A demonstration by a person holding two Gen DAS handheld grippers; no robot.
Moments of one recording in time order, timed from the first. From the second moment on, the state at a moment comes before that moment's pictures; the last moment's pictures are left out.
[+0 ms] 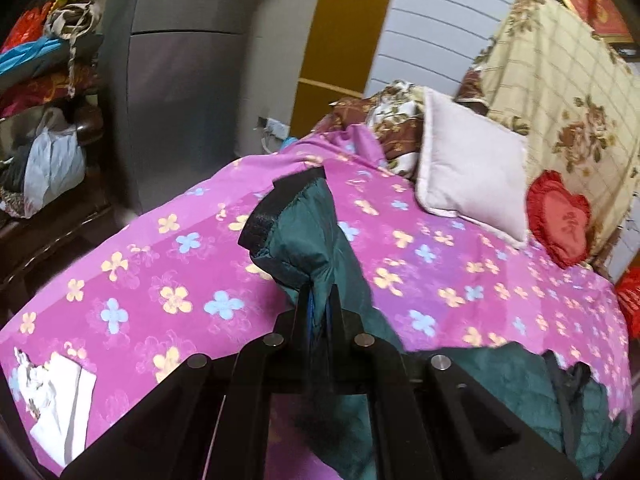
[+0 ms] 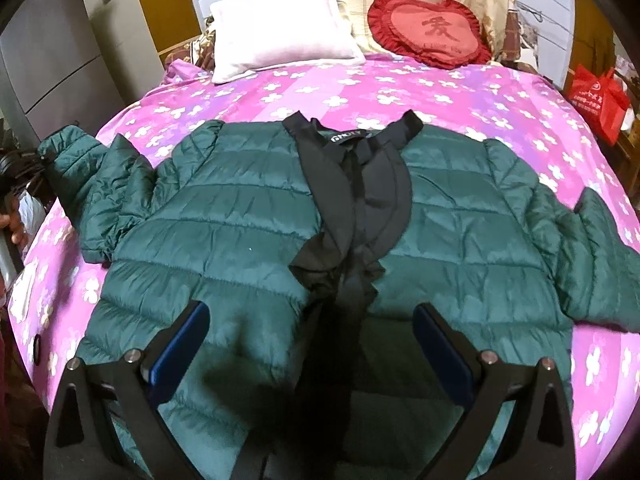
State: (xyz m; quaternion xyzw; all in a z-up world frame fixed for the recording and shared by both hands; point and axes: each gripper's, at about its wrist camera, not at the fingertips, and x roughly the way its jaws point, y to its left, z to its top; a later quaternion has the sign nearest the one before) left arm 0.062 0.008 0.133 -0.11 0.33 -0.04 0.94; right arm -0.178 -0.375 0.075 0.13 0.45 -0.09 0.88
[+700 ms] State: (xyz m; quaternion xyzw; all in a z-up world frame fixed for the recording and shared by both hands) left arm -0.073 -0.156 0.178 -0.01 0.31 -0.23 0.92; right arm -0.244 -0.423 0.086 0.17 0.43 -0.14 0.88
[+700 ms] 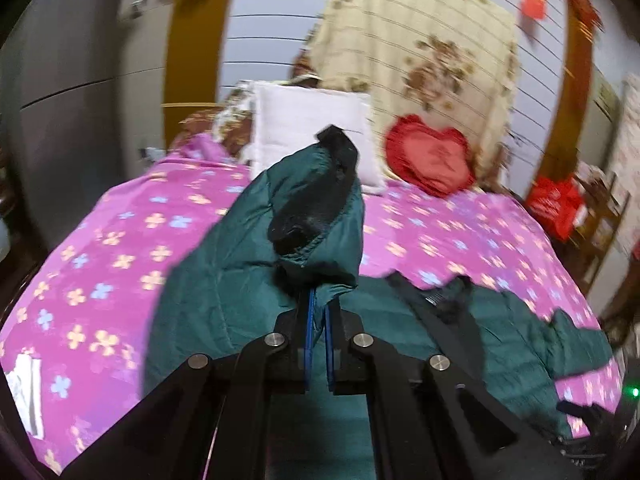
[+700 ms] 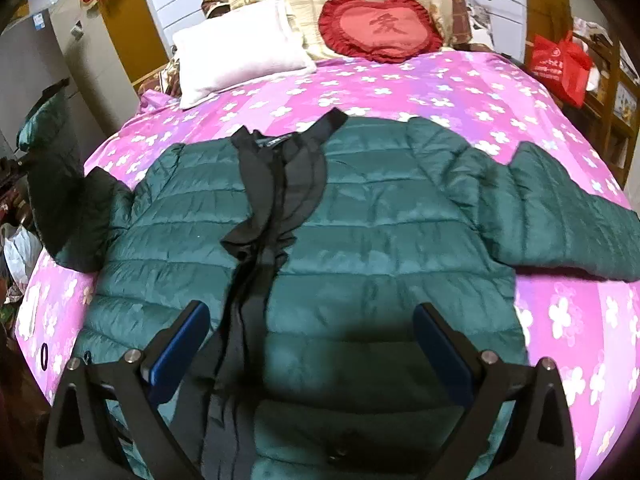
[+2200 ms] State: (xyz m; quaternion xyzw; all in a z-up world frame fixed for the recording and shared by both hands) left arm -0.169 -0.342 0.066 0.07 0.44 -0.36 0.82; right arm -0.306 -0.491 0.072 0.22 0.42 -0.19 0.86
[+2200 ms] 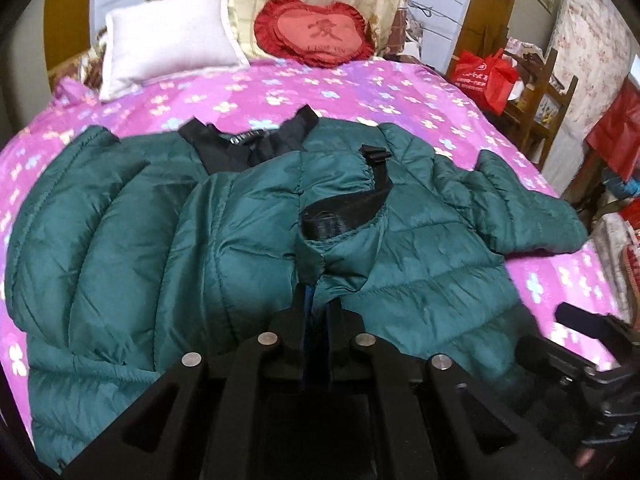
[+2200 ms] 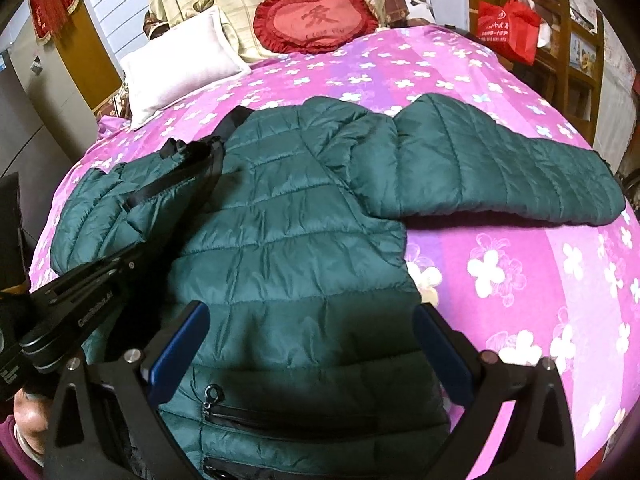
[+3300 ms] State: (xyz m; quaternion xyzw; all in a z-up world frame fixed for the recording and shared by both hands) left arm -0.076 -0.144 0.091 -0.03 0.42 -0.21 0.88; right arm -0.178 -0.447 0.042 0.19 0.45 -0.11 0.87
